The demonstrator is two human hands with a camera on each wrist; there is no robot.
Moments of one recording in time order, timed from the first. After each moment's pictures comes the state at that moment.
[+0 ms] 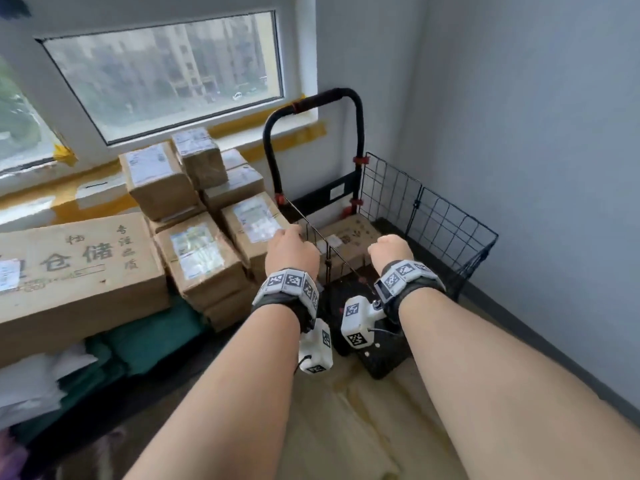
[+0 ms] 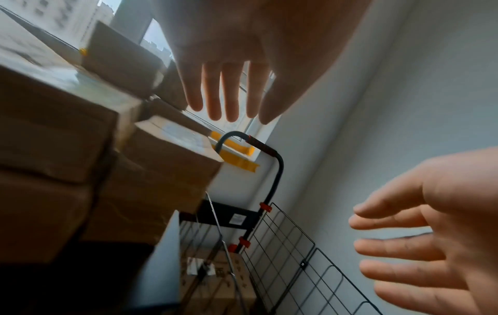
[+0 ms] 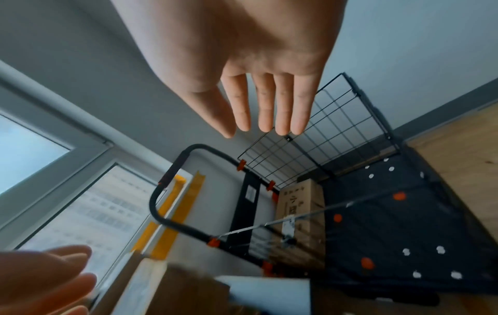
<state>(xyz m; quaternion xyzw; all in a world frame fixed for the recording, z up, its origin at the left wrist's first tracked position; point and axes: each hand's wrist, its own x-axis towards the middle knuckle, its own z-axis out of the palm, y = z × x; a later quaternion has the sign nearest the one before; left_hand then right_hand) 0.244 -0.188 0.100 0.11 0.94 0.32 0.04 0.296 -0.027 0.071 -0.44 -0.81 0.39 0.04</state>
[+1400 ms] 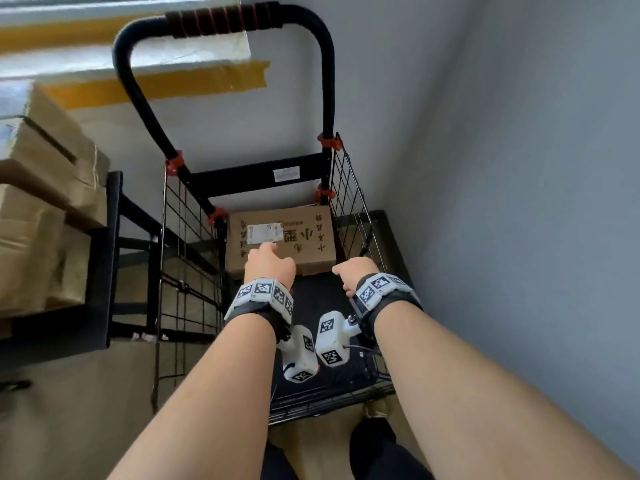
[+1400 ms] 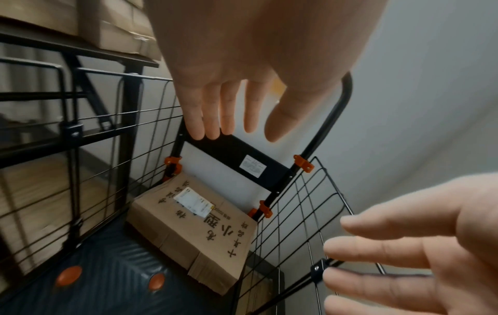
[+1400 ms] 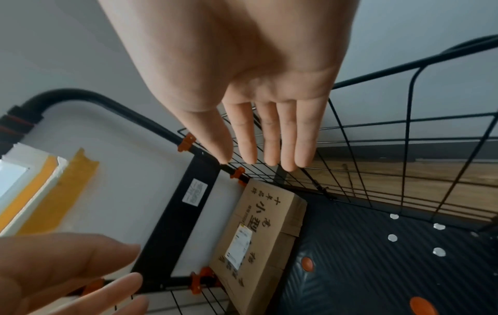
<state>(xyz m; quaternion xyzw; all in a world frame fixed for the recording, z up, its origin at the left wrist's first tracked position) 0.091 0.245 -0.042 -0.21 0.90 0.34 0.17 0.081 0.392 -0.074 -0.36 -0.78 0.41 -0.31</state>
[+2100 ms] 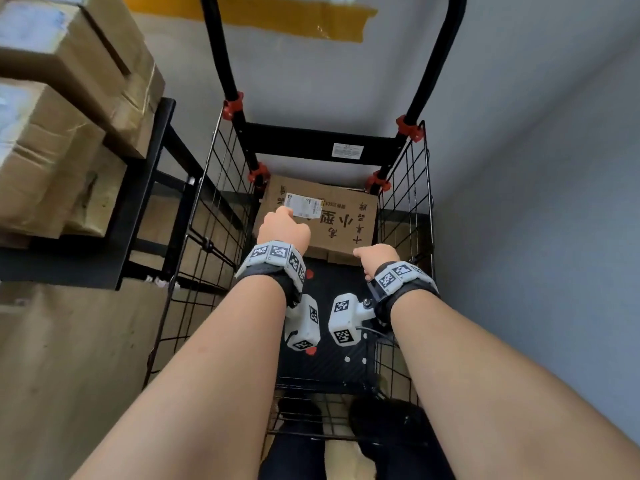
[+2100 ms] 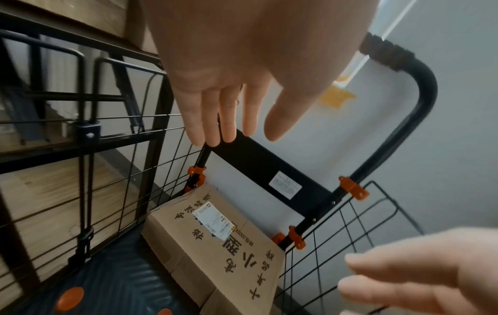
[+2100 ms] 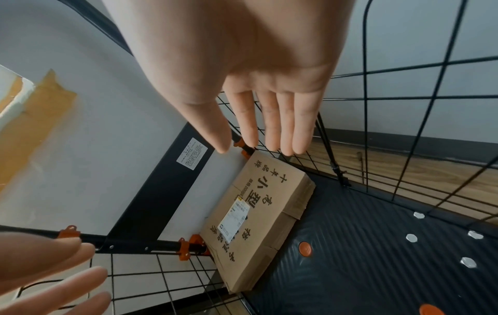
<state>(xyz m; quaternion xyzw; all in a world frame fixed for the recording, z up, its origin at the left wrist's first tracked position) 0.033 0.202 -0.087 -0.30 0.88 0.34 0.15 0.015 0.362 -0.122 -0.26 -0.84 0.33 -0.35</state>
